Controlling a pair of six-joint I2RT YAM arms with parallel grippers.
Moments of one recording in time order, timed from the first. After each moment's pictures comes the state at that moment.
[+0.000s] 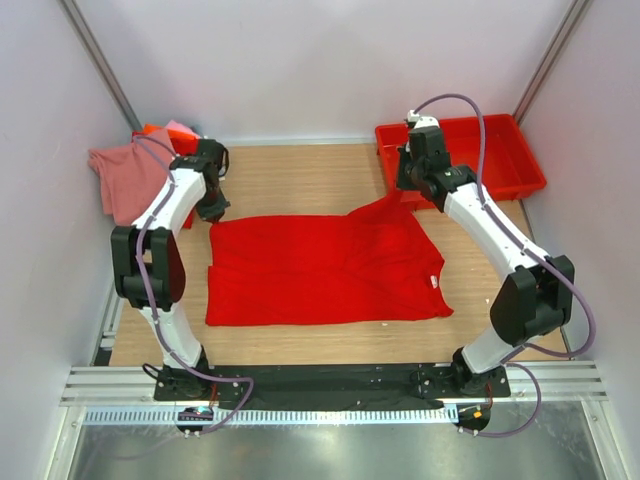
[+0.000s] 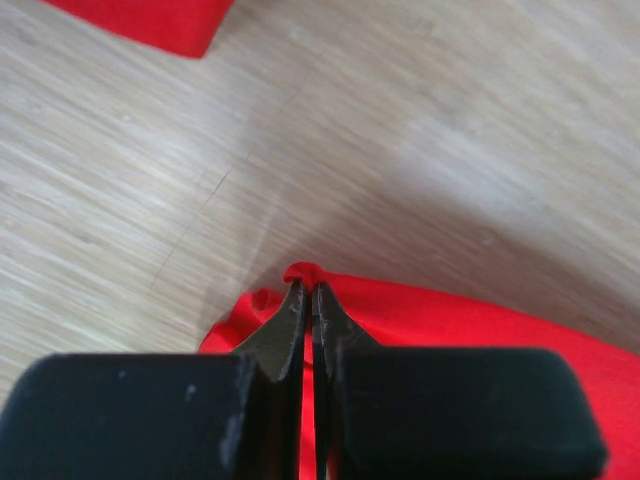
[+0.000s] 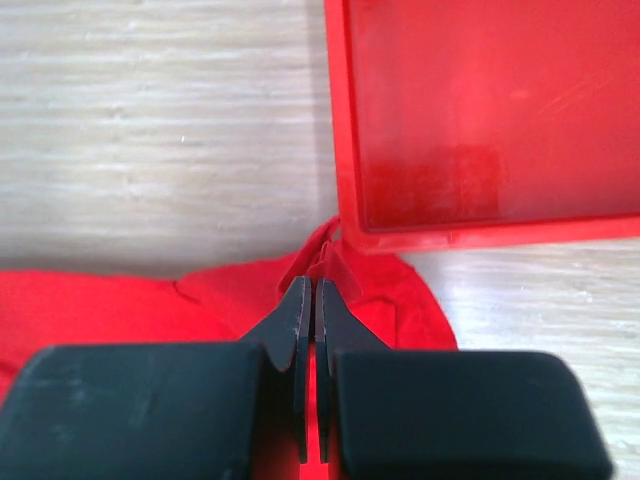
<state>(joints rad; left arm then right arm) -0.10 1.86 1.59 -0.94 -0.30 -0.57 0.32 1.61 1.46 -0.47 0.18 0.24</state>
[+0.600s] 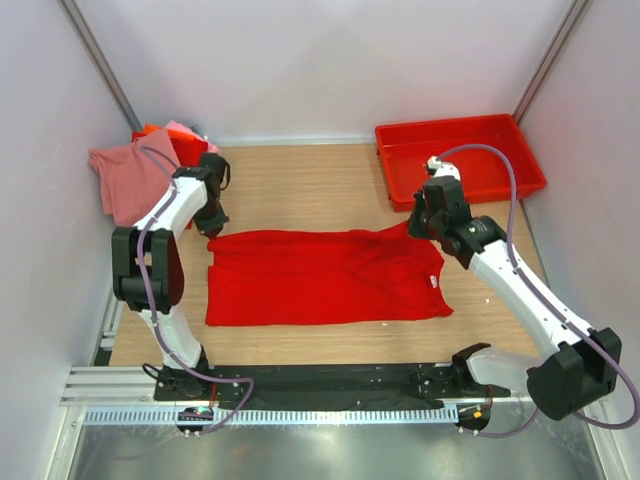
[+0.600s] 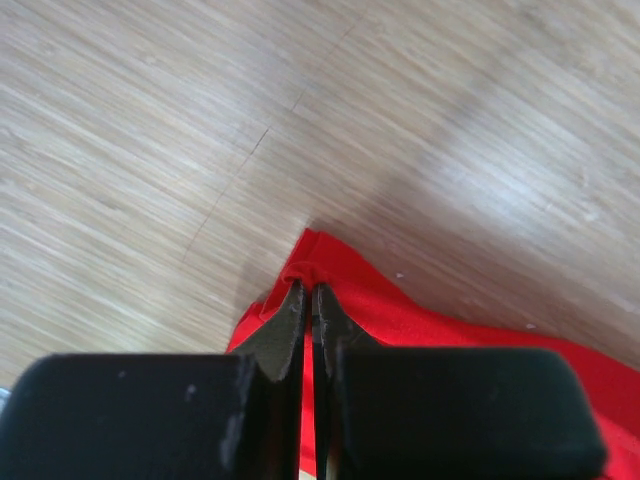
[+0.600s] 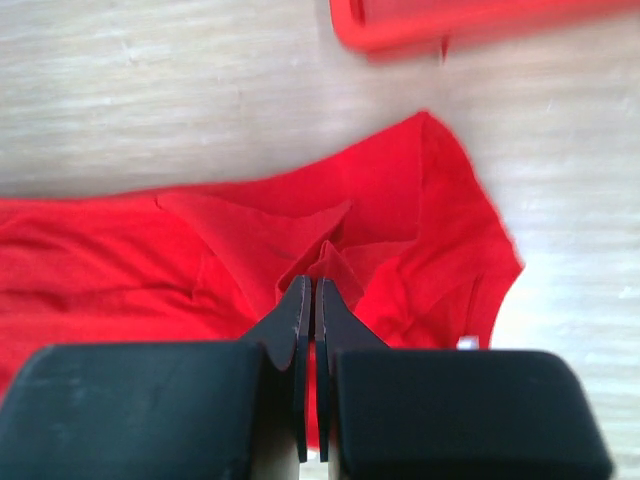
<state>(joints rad) -0.10 1.84 1.46 -0.94 -0.33 -0.55 0.39 1.21 1.10 -0.57 0.19 0.39</state>
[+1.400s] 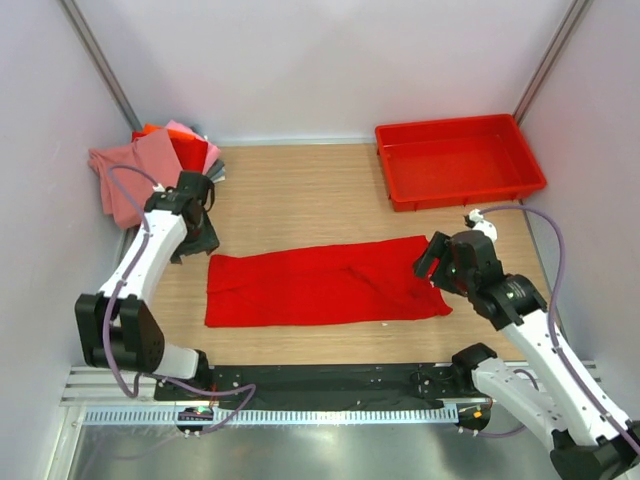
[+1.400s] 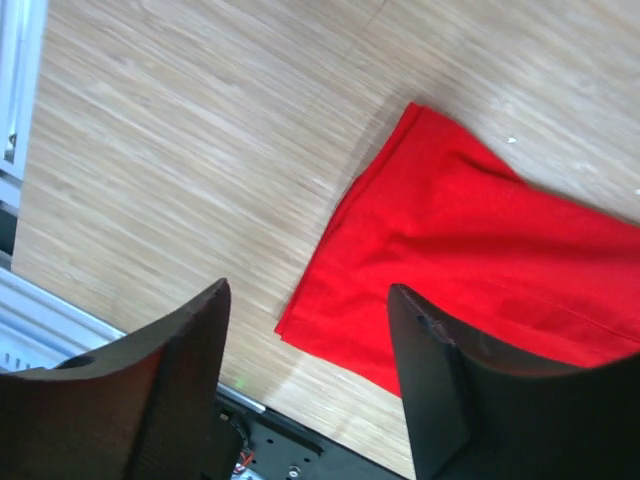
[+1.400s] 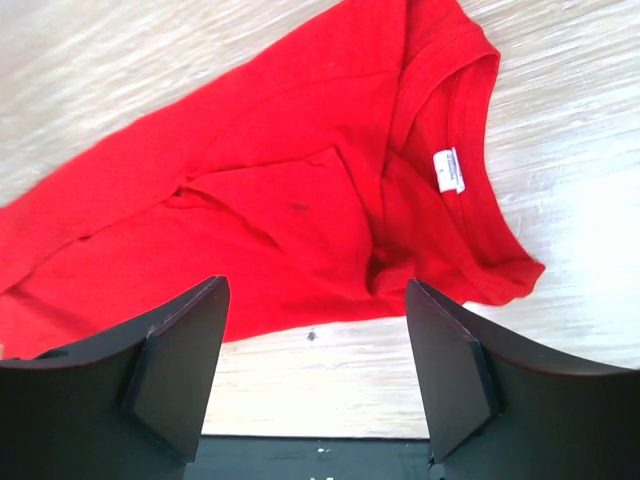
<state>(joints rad) -0.11 1.46 1.21 -1.05 -0.37 -0.53 0.41 0.76 0.80 -0.81 0.19 0.72</state>
